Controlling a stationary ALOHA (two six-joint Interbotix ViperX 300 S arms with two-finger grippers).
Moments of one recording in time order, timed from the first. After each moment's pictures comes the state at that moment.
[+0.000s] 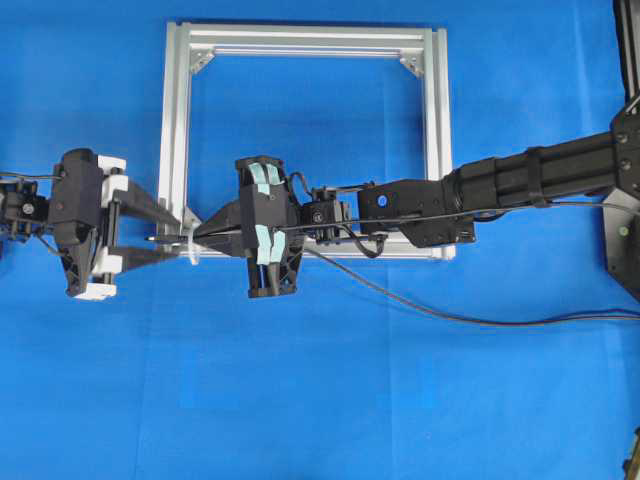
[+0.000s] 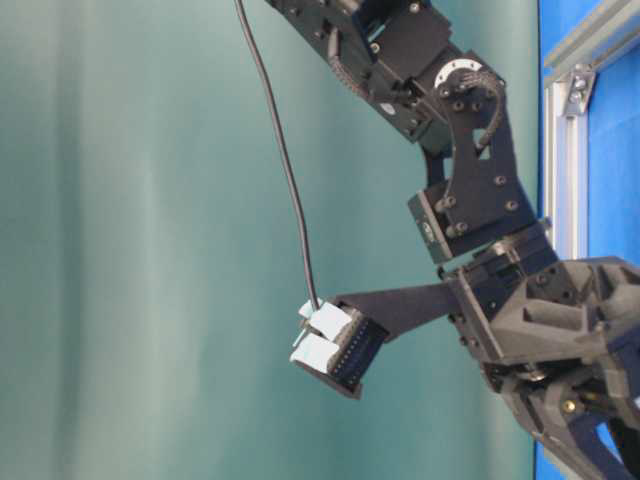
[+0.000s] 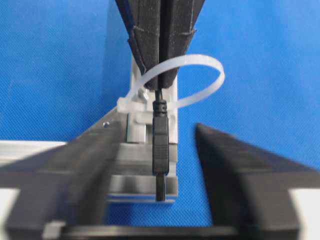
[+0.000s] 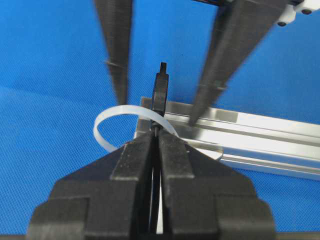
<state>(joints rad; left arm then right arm) -0.10 -0.17 1.28 -0.08 -0.62 -0.03 0.00 0.47 0.31 -0.12 -0.44 0.13</state>
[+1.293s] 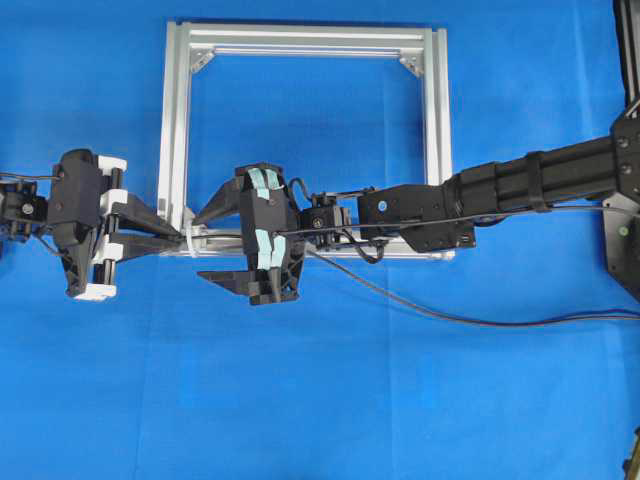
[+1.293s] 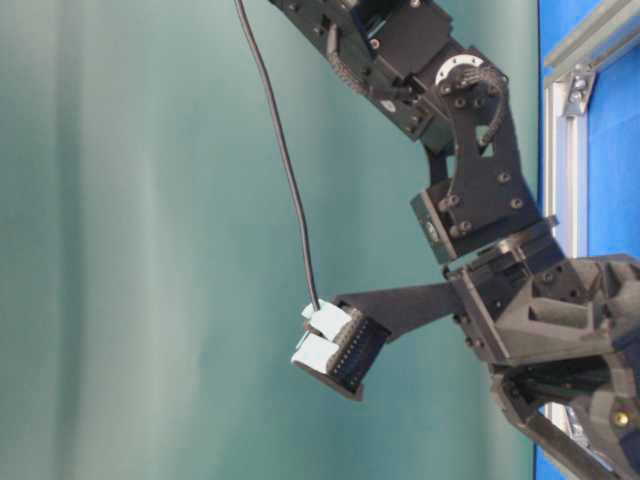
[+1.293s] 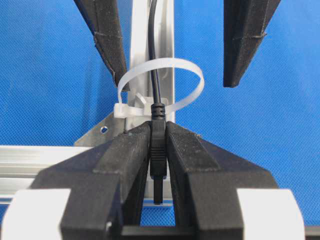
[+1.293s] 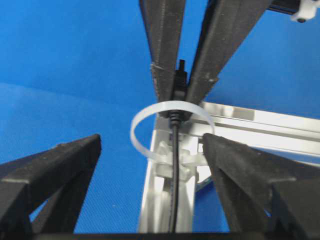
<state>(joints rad) -0.10 -0.17 1.28 -0.08 -0.63 -0.02 0.01 0.47 0.31 -0.10 -0.41 0.14</state>
